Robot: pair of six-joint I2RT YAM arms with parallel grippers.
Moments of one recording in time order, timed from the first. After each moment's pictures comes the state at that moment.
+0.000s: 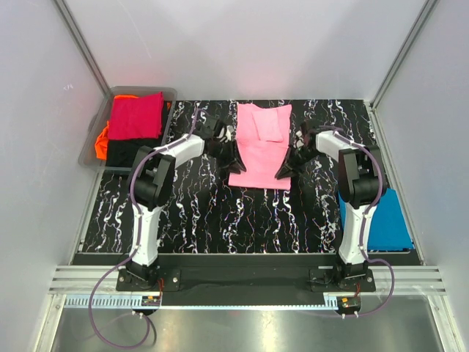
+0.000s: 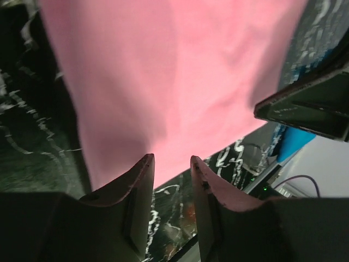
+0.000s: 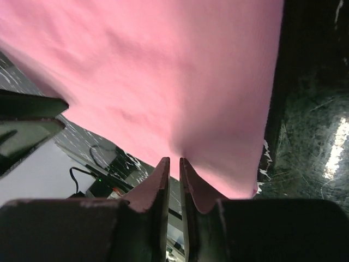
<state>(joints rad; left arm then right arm) -0.42 2.16 1.59 -0.48 0.58 -0.62 0.17 2.10 1.48 -0.72 -0.56 0.55</state>
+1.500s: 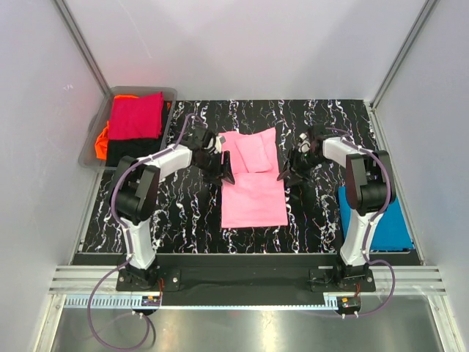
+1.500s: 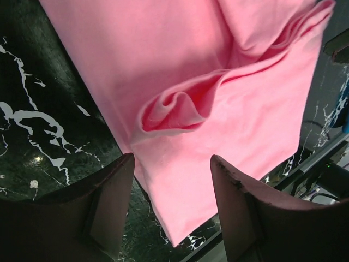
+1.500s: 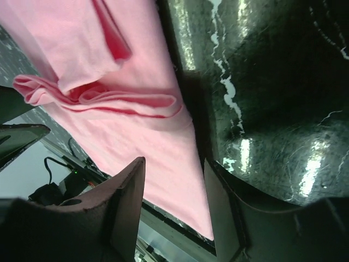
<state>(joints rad) -0.40 1.92 1.29 -0.48 0.49 -0.40 0.14 1.98 1.31 -0.64 -0.58 0.43</state>
